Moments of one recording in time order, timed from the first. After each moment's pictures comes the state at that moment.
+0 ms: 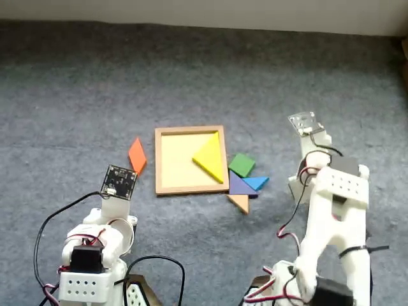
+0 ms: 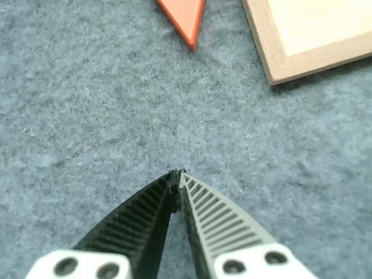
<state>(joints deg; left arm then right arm) -4.5 -102.3 96.0 75.4 -4.8 10.6 -28.3 44.3 62.5 37.7</state>
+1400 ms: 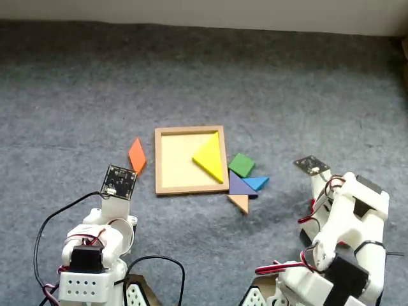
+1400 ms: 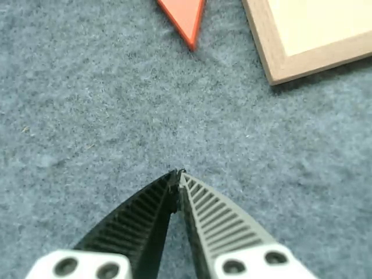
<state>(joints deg) -4.5 -102.3 96.0 75.4 -4.8 26.5 -12.1 49.8 68.8 64.7</state>
